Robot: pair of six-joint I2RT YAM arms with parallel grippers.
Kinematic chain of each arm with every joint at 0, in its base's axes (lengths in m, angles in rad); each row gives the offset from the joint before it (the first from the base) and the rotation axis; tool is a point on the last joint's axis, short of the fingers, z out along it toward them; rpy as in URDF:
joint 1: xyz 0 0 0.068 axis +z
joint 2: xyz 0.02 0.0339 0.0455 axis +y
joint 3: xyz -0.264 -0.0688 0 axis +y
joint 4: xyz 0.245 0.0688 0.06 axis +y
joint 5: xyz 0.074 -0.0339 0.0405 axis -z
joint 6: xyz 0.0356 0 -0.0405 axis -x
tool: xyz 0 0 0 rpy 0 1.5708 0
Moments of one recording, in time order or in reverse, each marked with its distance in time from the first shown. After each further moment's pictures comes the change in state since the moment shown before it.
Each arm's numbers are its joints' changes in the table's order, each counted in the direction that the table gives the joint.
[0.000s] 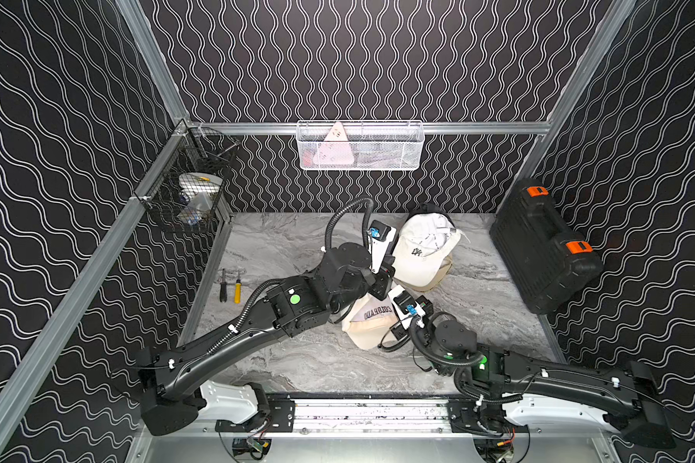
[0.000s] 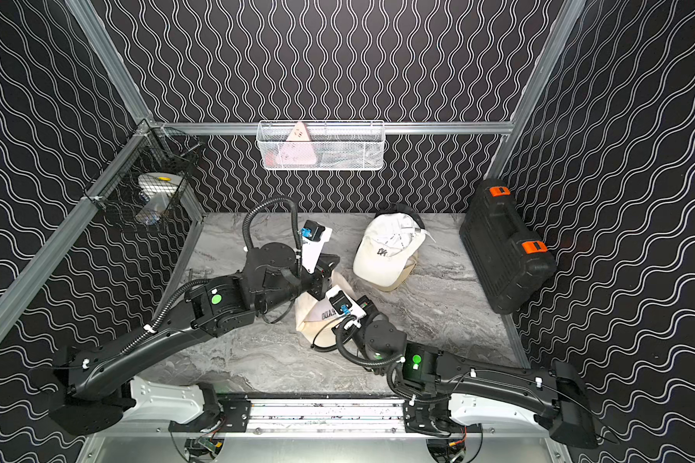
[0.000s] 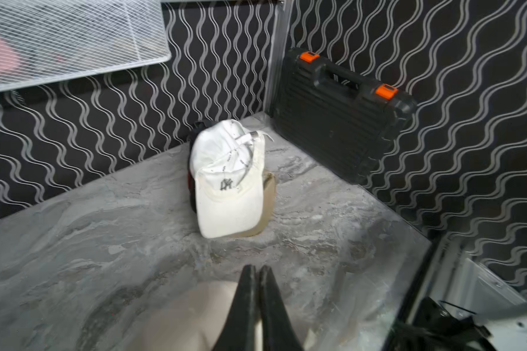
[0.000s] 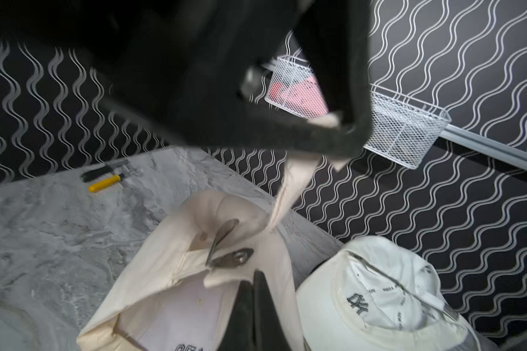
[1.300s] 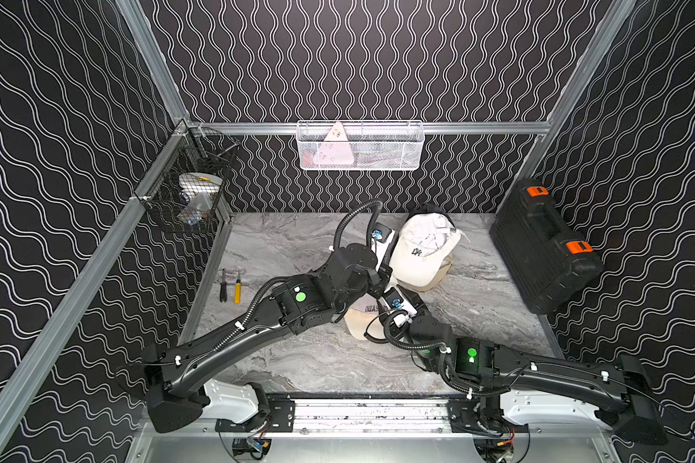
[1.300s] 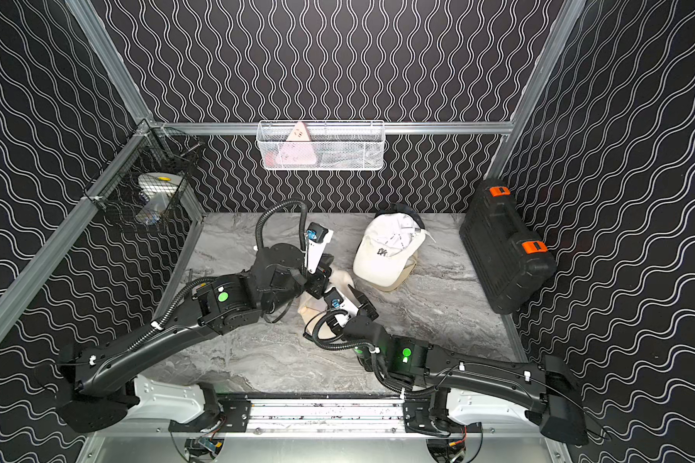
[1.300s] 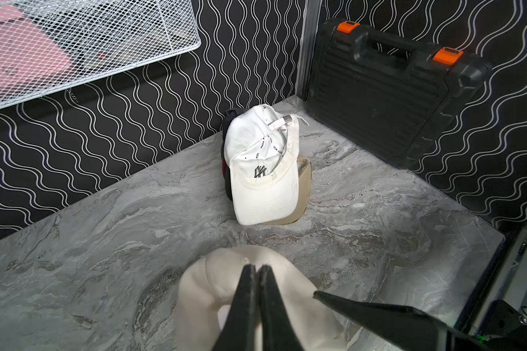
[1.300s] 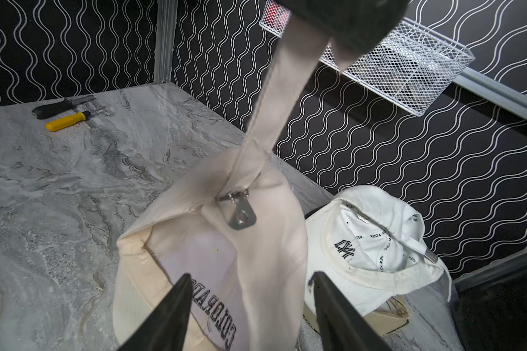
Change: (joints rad) left arm 0.000 0.038 -0.040 0.073 -0.087 -0.068; right arm -0.022 0.126 -0.060 0.244 0.107 -0.124
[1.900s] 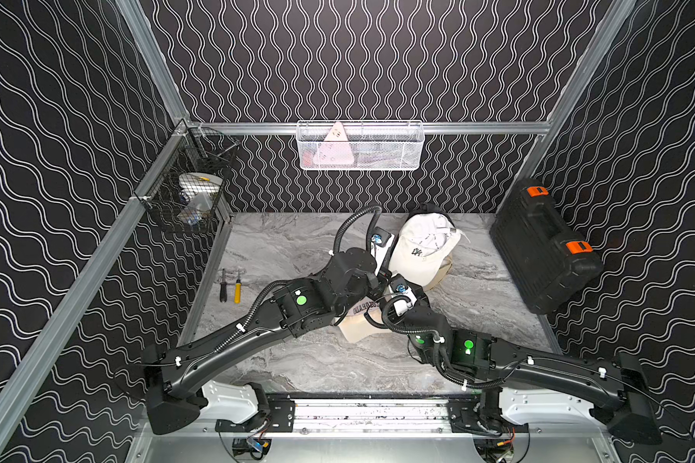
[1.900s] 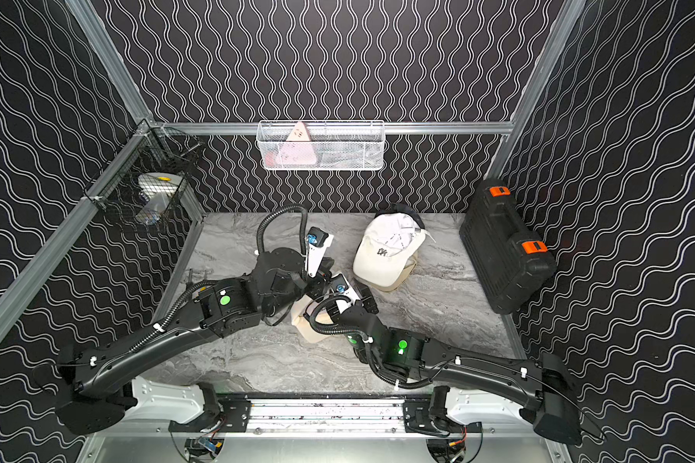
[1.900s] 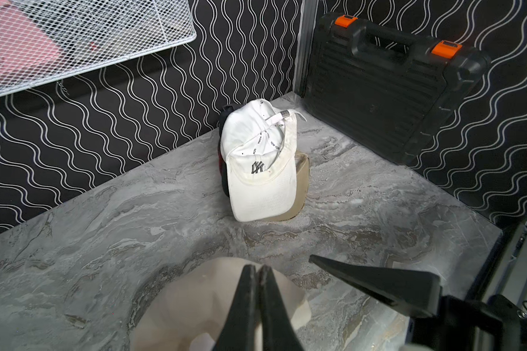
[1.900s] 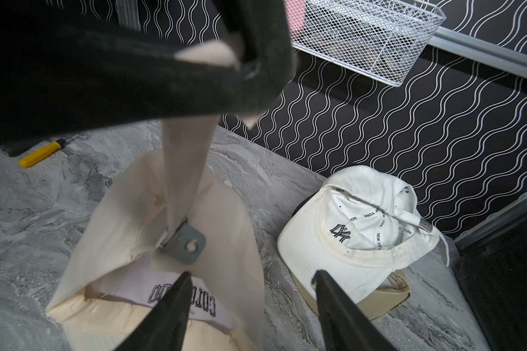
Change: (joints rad) left arm -0.002 -0.011 0.060 -0.039 0.018 0.005; right arm -0.028 0.035 -0.065 0.061 0.049 -0.159
